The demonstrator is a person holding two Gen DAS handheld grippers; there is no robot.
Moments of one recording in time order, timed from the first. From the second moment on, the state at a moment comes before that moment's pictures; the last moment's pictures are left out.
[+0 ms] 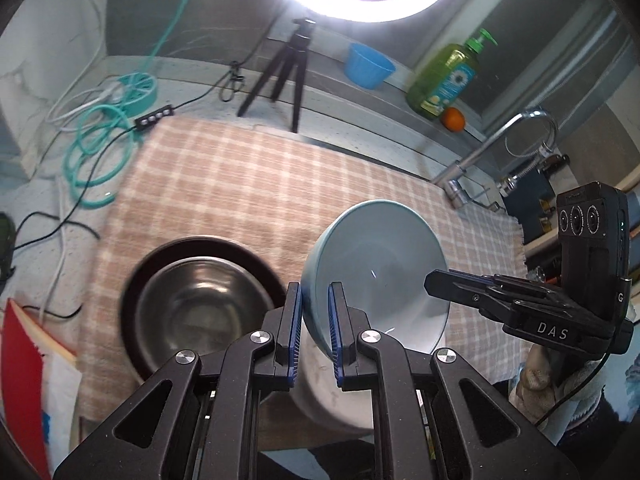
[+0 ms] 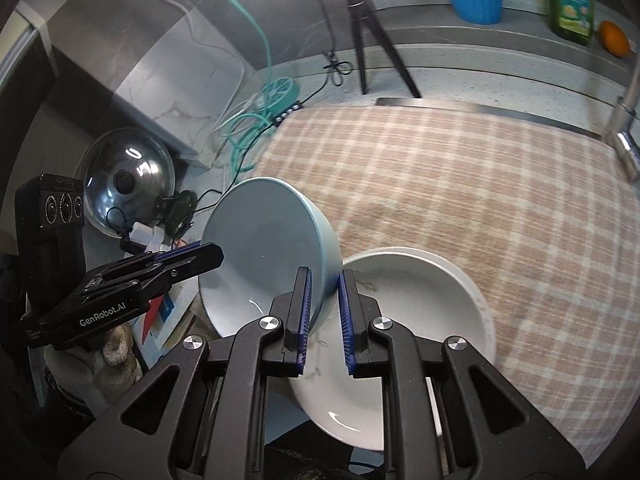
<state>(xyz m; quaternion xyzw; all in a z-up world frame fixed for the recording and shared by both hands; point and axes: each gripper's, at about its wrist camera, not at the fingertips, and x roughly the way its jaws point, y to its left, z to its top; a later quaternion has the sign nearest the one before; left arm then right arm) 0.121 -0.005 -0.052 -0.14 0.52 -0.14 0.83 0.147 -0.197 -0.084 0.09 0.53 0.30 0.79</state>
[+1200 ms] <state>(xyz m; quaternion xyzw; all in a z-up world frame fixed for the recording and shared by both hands) 0.108 0.082 -0.096 -0.16 0.57 -0.08 0.80 0.162 -0.097 -0.146 0.05 0.60 0.32 0.74</state>
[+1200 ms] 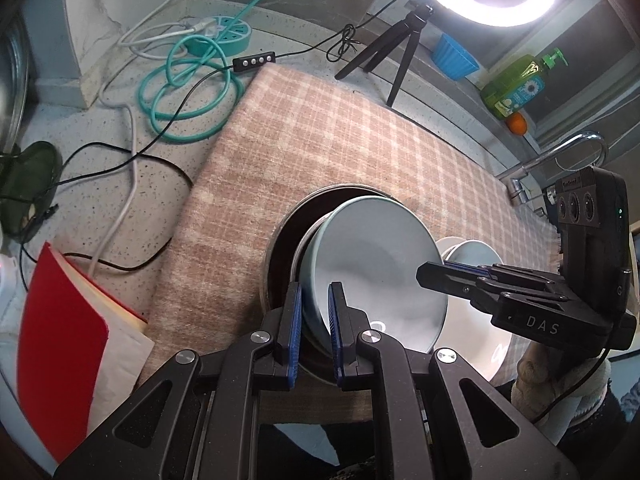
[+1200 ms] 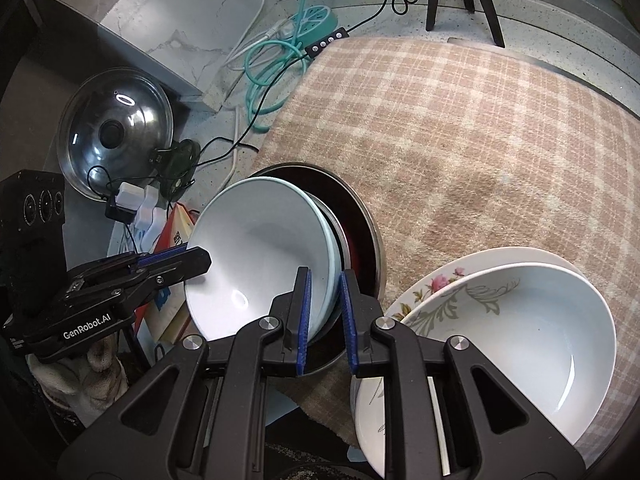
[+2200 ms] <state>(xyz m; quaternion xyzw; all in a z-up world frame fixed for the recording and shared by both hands) 0.087 0.116 -0.102 -0.23 0.53 -0.03 0.82 0.163 -0.134 -0.124 0.03 0.54 0.28 0.79</state>
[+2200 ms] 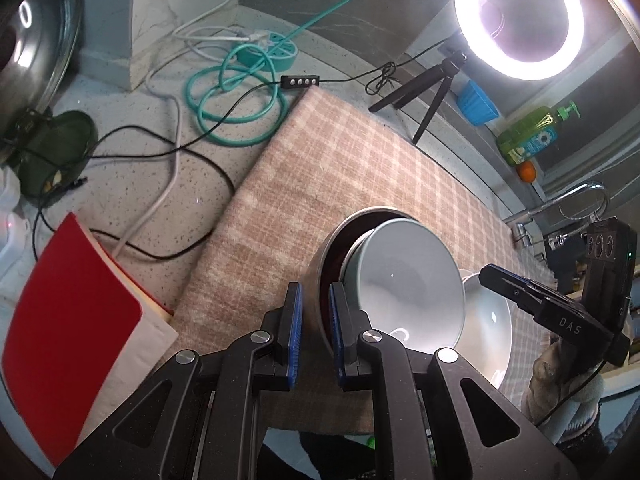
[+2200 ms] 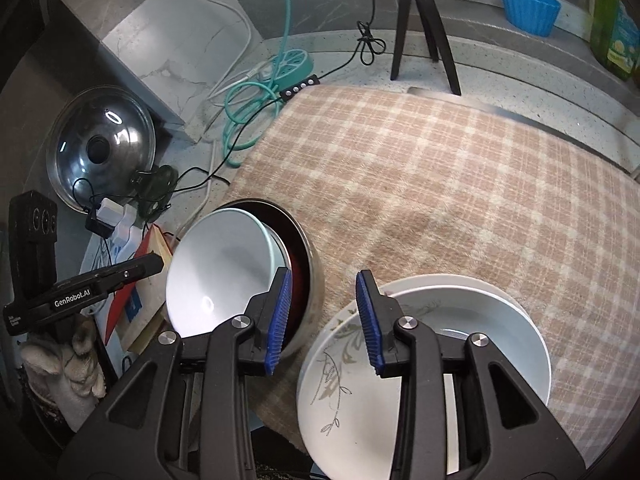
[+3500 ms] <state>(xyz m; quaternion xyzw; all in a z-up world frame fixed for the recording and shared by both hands) 0.092 0.103 -0.127 -0.22 0.55 -0.04 0.81 0.164 -0.115 -0.163 0.05 0.59 0.30 0.75</state>
